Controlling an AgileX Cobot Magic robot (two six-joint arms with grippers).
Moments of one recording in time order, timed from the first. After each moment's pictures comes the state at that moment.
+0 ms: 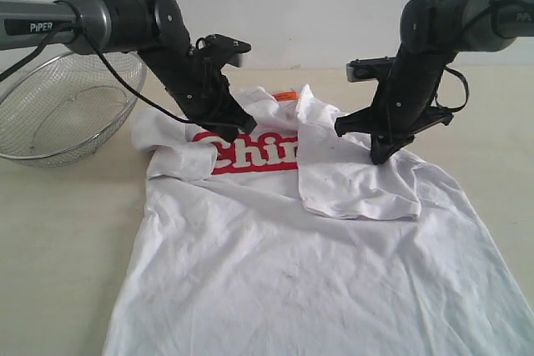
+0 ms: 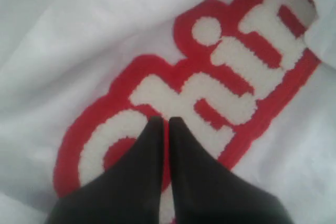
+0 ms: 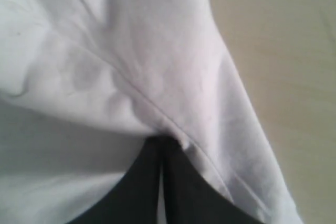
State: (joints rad) left arm -0.37 2.34 -1.86 -0.31 0.82 0.50; right arm 0.08 2.28 -1.72 0.07 0.93 -0.04
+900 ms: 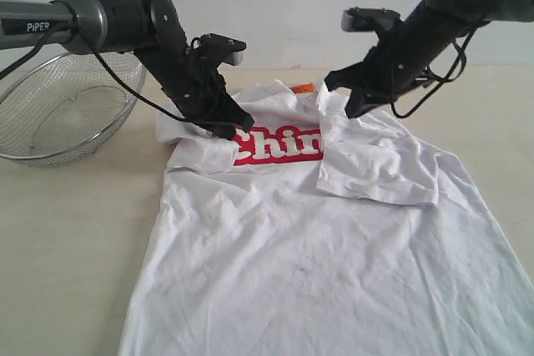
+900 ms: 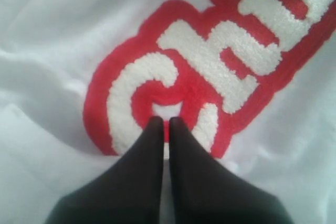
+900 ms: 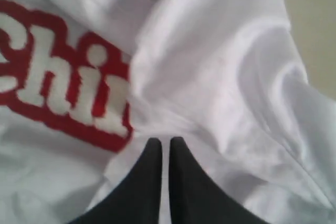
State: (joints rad) left arm -0.36 2.35 -1.86 -0.32 0.81 0.48; right arm 0.06 2.18 -1.73 0.43 0.83 -0.41
